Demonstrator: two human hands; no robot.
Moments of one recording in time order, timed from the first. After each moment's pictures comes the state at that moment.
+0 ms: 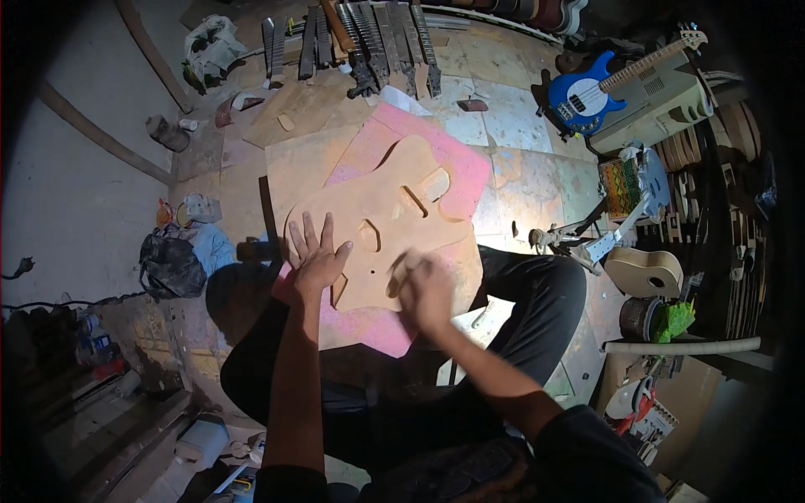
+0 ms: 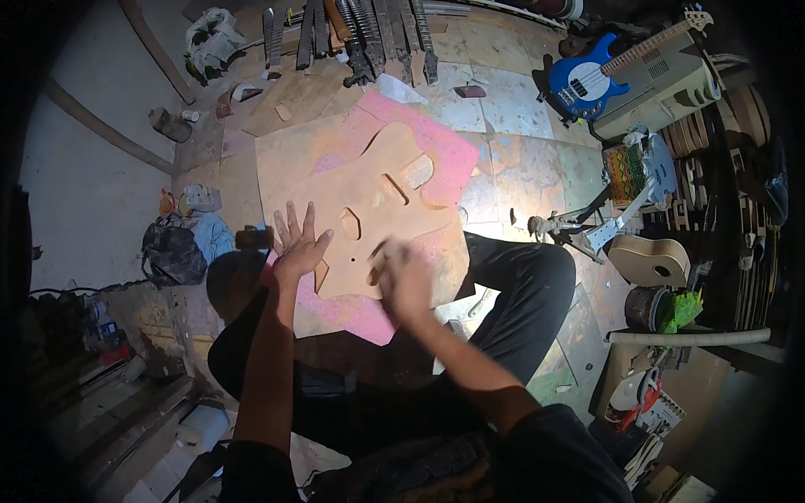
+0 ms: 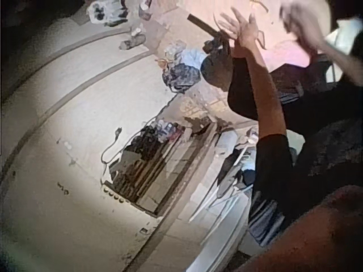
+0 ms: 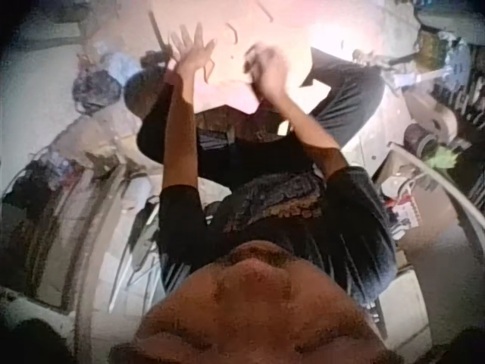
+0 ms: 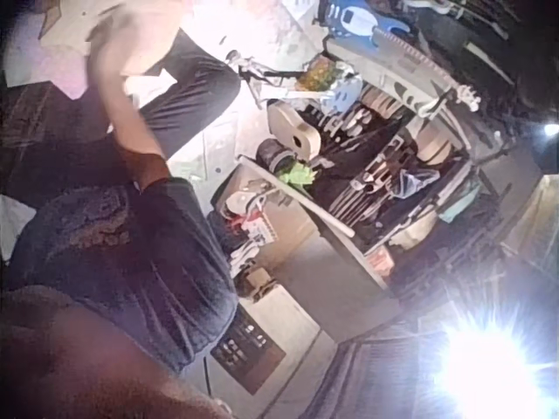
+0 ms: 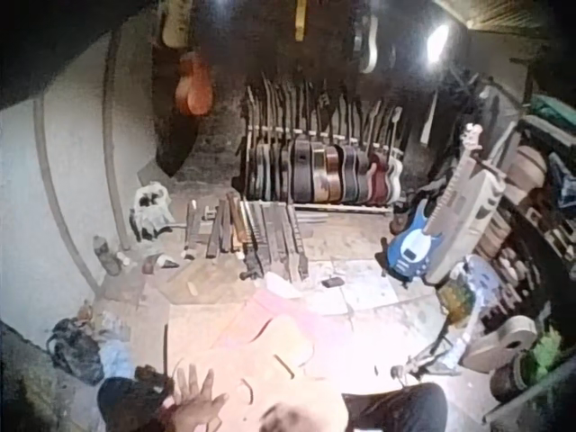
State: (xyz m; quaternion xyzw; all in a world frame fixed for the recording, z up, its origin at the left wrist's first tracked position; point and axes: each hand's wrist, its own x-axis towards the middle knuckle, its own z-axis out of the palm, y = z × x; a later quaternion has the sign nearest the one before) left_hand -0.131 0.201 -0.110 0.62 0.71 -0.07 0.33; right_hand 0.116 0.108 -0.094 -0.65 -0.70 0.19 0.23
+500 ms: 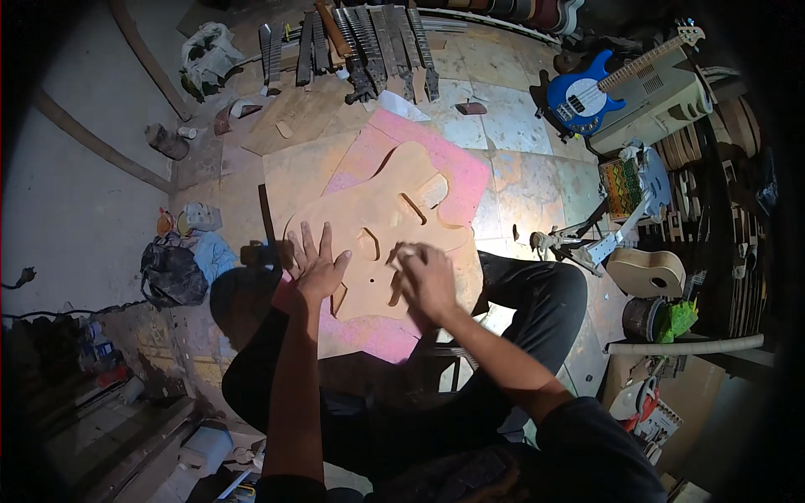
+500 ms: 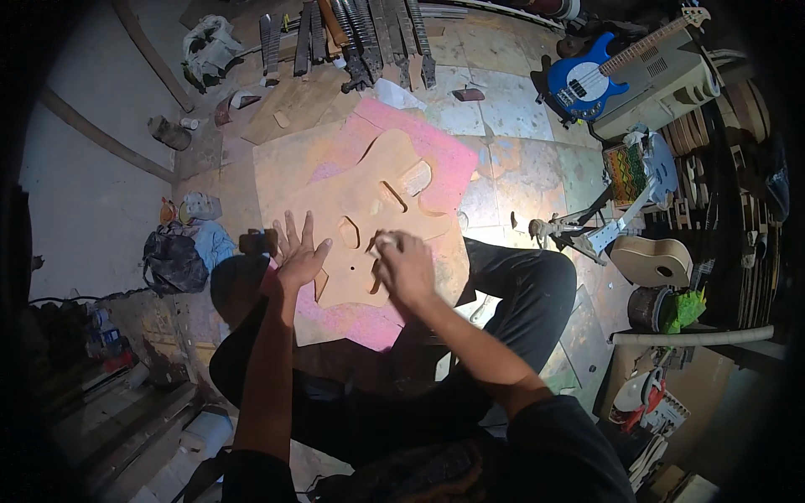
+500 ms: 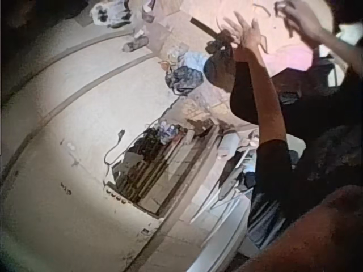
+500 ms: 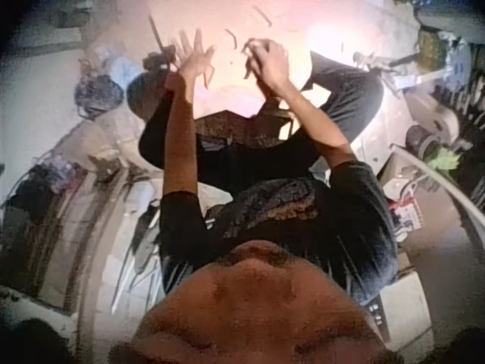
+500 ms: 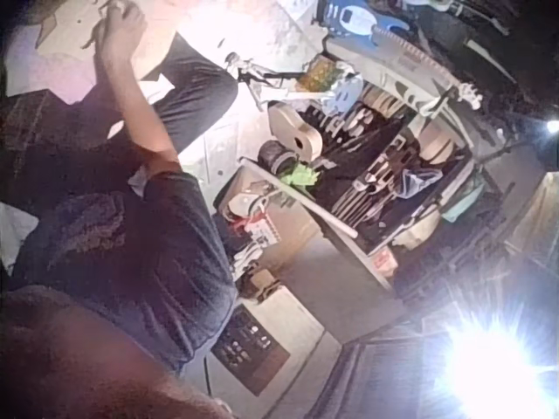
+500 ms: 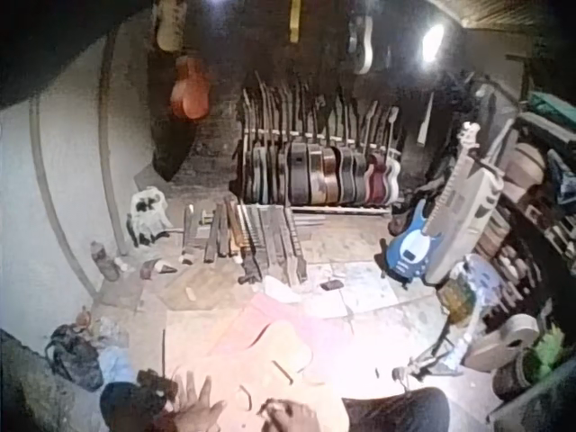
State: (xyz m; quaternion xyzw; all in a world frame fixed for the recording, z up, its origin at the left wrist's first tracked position) left_hand -0.135 0.202 -0.116 0.63 0.70 -0.08 0.33; right_hand 0.134 0.153 -0.096 -0.59 -0.76 0.13 0.24
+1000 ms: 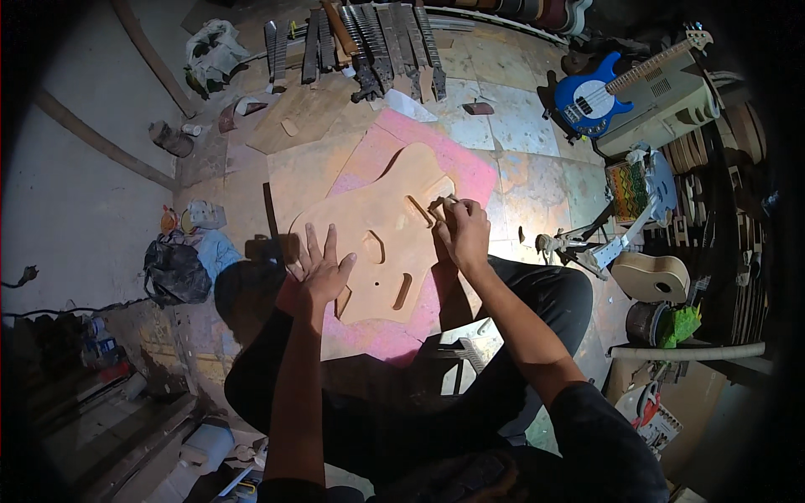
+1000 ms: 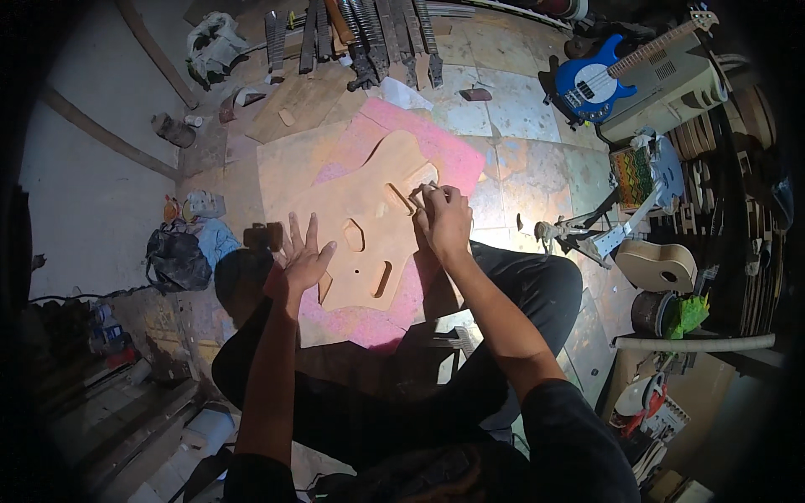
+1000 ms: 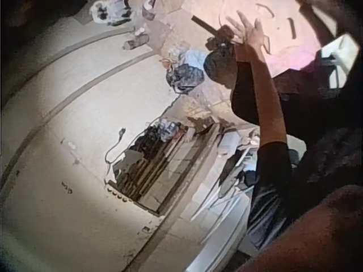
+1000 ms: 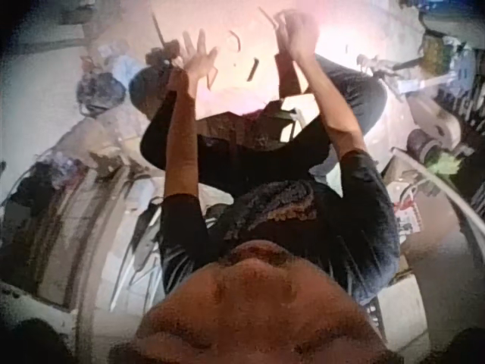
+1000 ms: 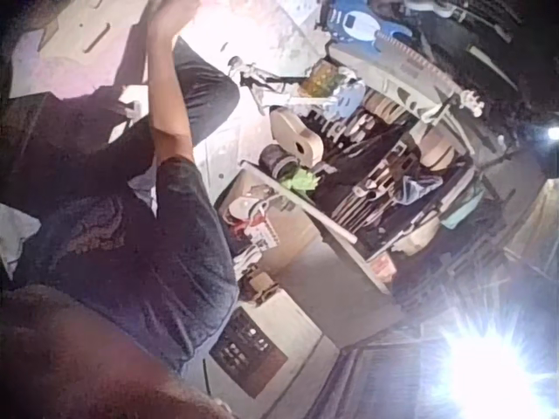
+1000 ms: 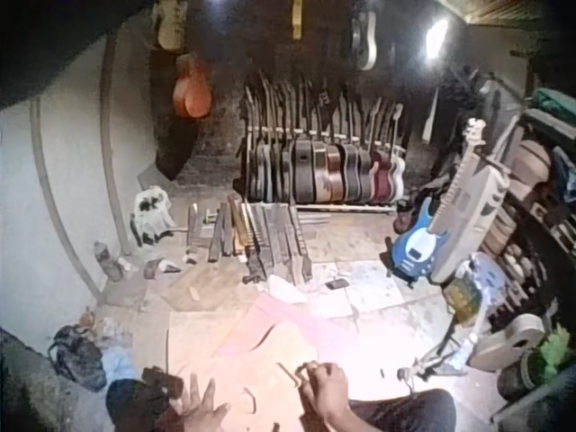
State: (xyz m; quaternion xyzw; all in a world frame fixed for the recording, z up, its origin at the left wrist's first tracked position) left_hand -0.133 0.199 -0.117 0.60 0.71 -0.05 0.36; right_hand 0.175 0.227 -0.102 -0.65 -0.71 0.12 0.24
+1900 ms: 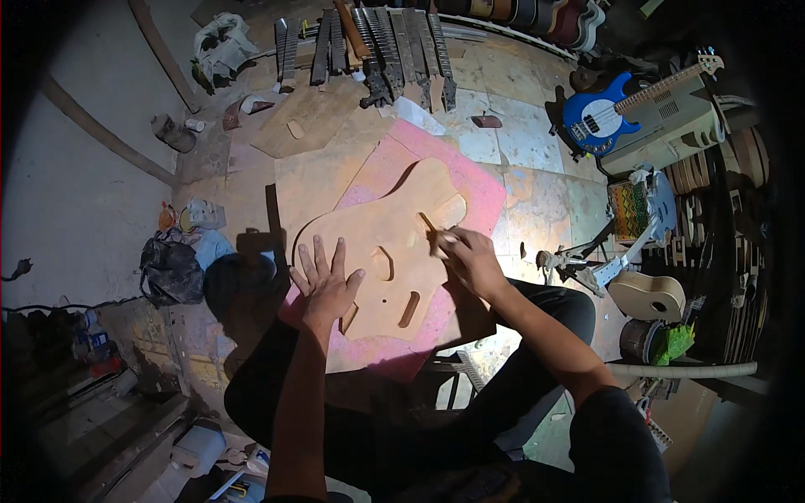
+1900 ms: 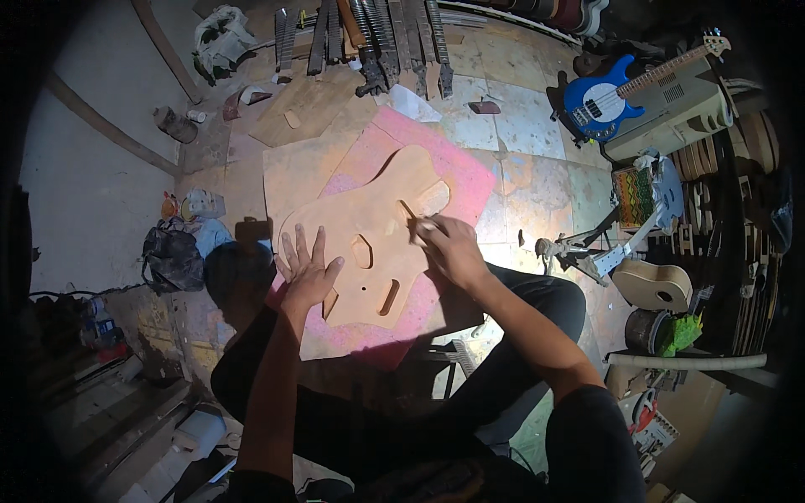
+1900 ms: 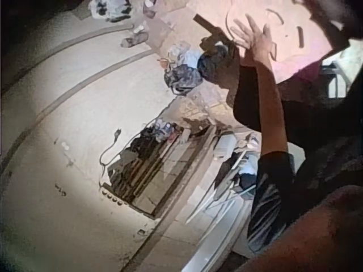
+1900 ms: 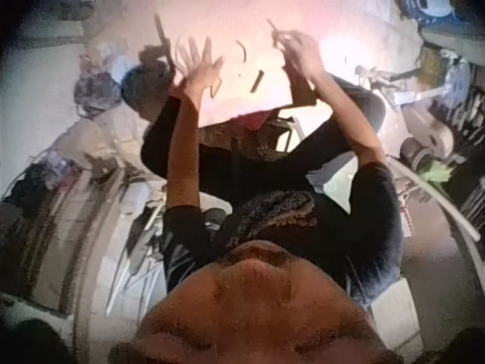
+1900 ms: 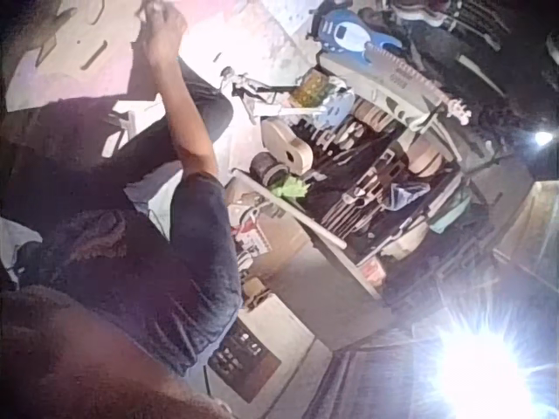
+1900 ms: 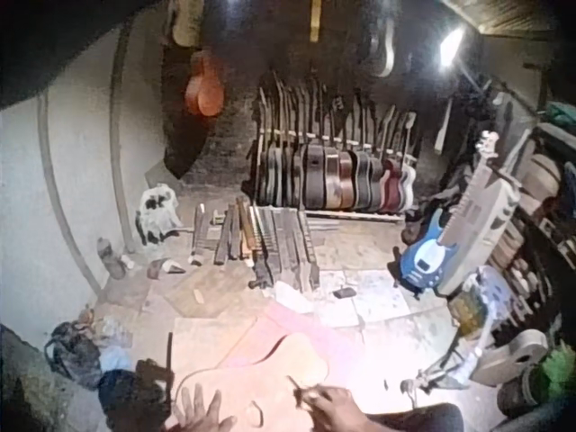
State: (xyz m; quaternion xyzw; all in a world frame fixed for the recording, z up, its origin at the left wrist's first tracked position) left_hand -0.135 0.197 -0.111 0.62 0.70 -0.05 0.34; right_hand 0.207 0.237 -0.103 -0.48 -0.83 0.18 0.20
